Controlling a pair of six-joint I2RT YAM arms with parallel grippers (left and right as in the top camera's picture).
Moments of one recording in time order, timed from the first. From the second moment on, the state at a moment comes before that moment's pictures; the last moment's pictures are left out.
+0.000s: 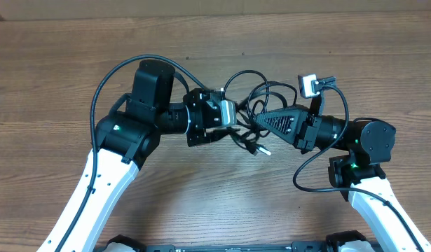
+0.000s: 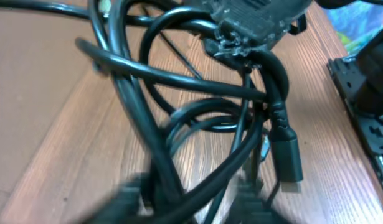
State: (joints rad) left arm -0.40 1.31 1.25 -0.65 0.82 0.81; right arm 0.16 1.15 0.60 0.95 -1.19 1.32
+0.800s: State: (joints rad) left arm -0.41 1.31 1.25 -0.70 0.57 0.66; right arm 0.16 1.21 0.60 0.81 -1.15 1.30
